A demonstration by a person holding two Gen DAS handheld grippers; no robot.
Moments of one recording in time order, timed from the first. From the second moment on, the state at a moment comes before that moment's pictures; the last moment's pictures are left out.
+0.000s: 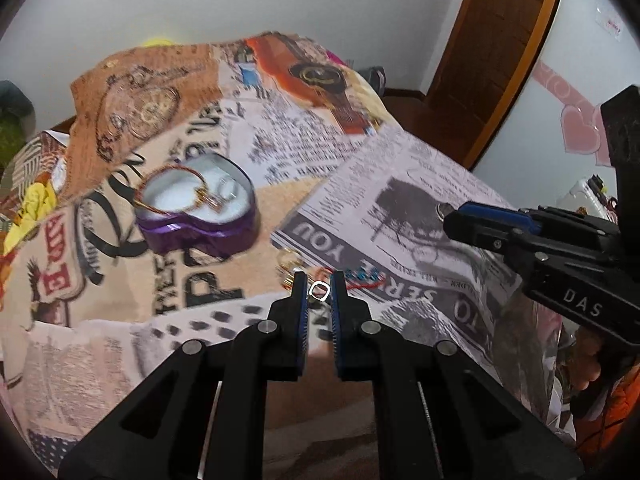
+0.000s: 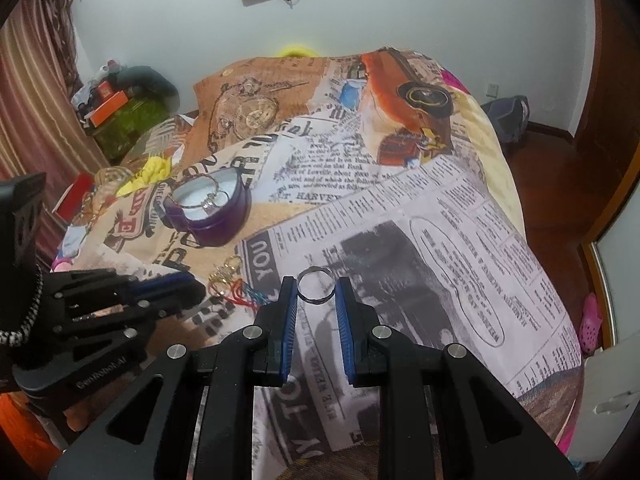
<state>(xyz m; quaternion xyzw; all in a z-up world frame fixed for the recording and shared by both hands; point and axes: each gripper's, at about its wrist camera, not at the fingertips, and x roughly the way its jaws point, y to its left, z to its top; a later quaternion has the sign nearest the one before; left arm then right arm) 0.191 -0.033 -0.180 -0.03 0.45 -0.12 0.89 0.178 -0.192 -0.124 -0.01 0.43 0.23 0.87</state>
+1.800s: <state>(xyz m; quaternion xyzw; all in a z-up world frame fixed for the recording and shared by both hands) 0.274 0.077 -0.184 -0.08 0.41 -0.07 0.90 0.258 -0.055 -0.143 -0.12 0.42 0.34 0.83</state>
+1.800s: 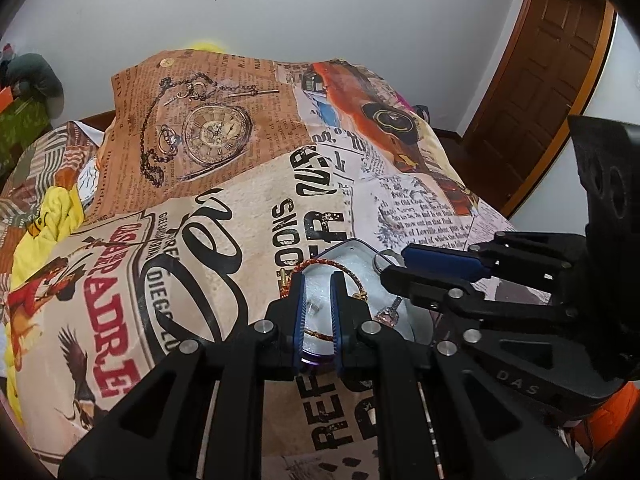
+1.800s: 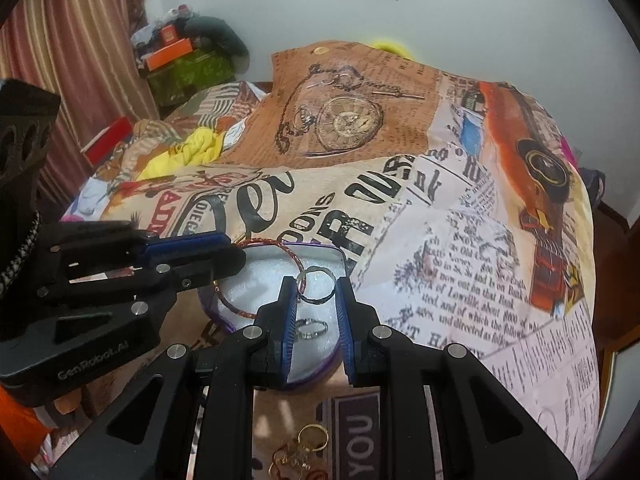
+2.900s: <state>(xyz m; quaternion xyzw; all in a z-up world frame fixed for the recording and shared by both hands) 0.228 0.055 -0.133 -0.04 0.39 -0.06 0.92 0.228 -0.092 -0.091 -0.11 0.39 0.33 0.85</state>
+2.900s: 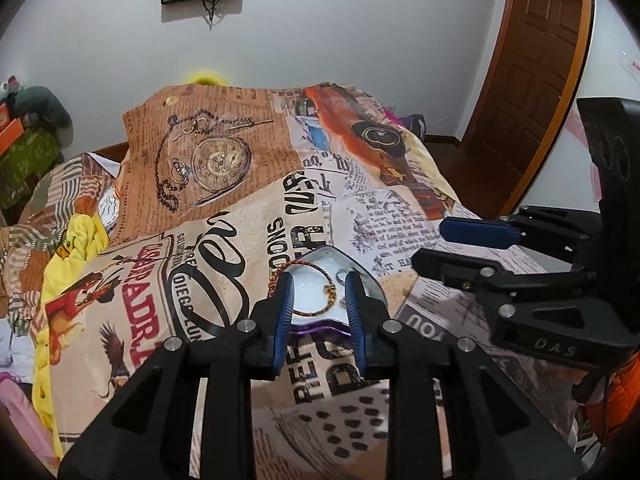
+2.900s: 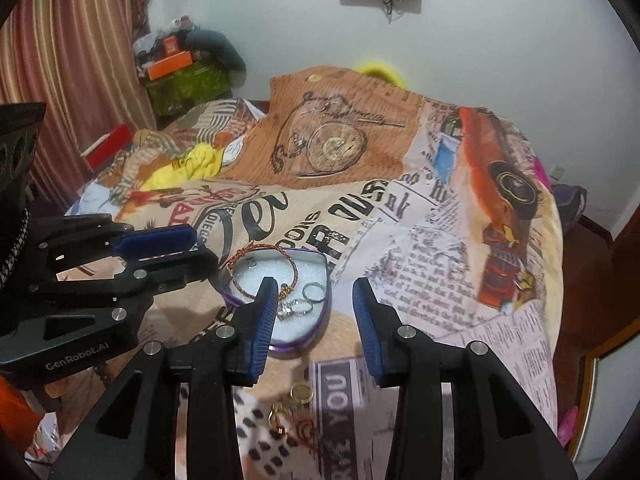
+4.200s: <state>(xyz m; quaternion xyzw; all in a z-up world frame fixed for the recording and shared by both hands) 0.187 0.022 -0.191 -0.06 0.48 -0.07 0.87 0.187 -0.146 -0.164 -0.11 0.49 0.30 0.81</state>
